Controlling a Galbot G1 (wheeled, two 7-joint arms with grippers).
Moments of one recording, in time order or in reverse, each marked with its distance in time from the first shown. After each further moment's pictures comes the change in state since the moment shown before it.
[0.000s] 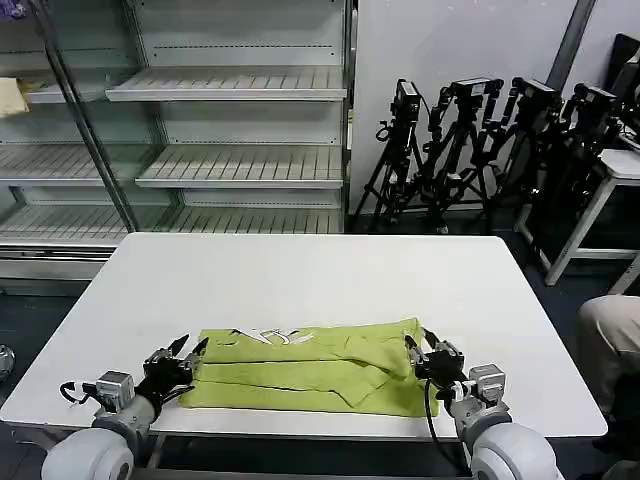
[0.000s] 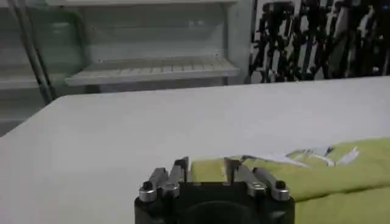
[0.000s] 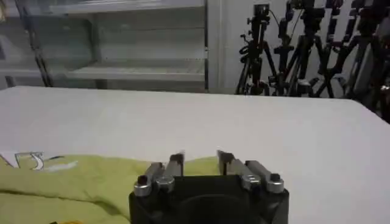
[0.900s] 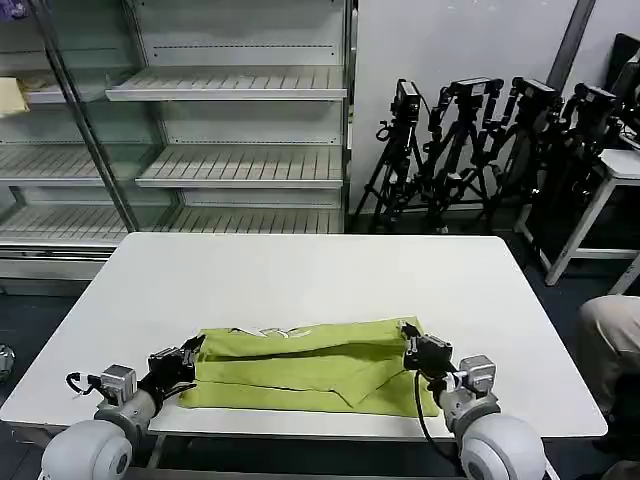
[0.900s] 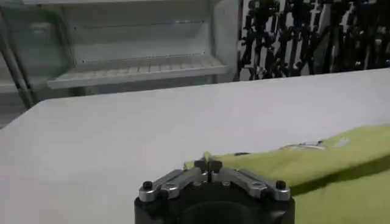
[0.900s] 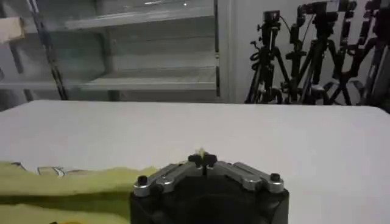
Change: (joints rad) left arm -0.046 0.036 -0.004 0.066 0.058 -0.005 0.137; right arm 0.057 0.002 -0.058 -0.004 0.044 0.002 0.019
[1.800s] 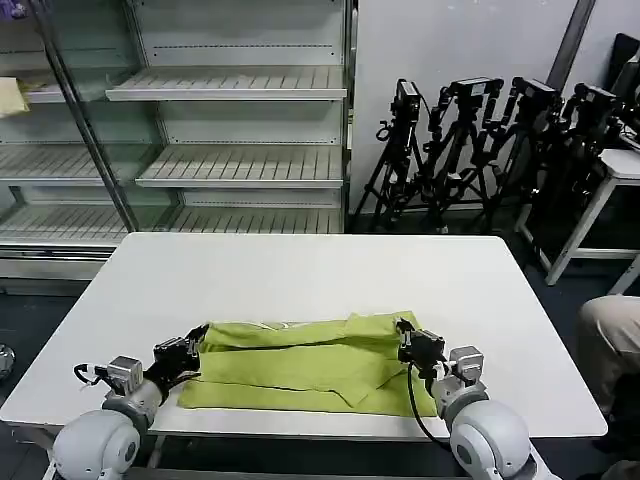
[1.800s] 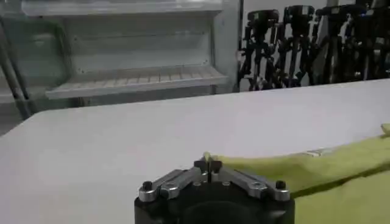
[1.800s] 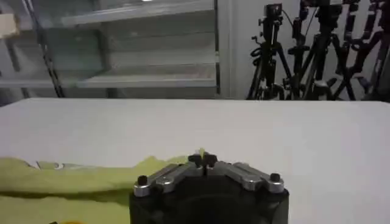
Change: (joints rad) left arm -0.045 -0.005 0.027 0.026 0.004 -0.032 -0.008; right arm 0.073 0.016 -0.034 -0.093 -0.006 0.023 -0.011
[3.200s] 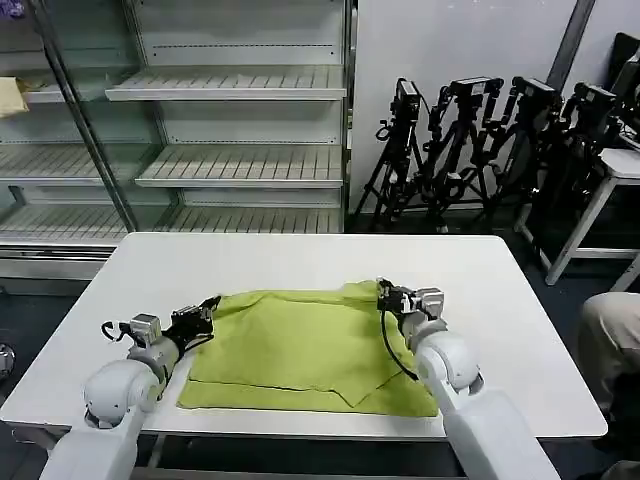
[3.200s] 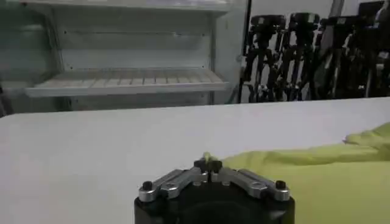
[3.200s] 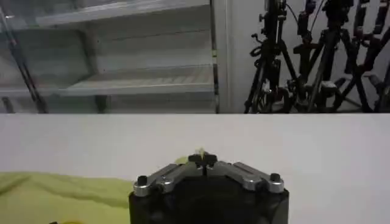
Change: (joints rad) left arm -0.256 -0.018 0.099 0.223 -0.028 -0.010 0.021; right arm 0.329 0.104 -0.112 -0.303 0.020 -0.024 0.006
